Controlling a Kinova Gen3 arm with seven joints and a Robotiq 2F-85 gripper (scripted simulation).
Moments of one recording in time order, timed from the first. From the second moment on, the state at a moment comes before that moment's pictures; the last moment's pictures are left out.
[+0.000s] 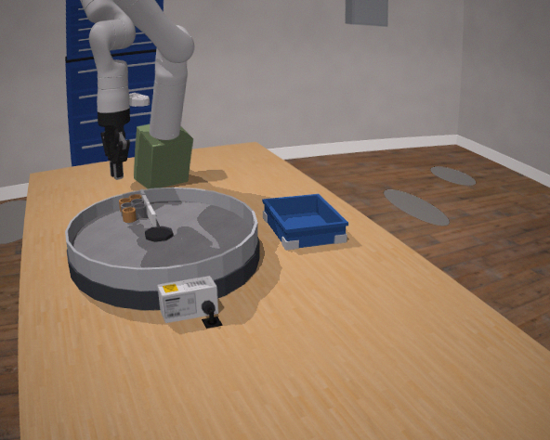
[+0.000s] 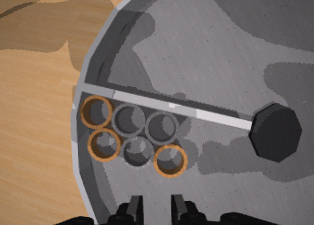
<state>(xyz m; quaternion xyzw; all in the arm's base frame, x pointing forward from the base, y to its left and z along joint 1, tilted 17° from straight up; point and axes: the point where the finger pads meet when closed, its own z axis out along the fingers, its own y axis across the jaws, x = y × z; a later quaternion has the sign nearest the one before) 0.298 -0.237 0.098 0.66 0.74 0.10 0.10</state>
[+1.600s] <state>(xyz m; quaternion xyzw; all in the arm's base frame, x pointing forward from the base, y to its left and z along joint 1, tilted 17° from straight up) 0.326 -0.218 0.077 0.66 0.74 0.10 0.10</state>
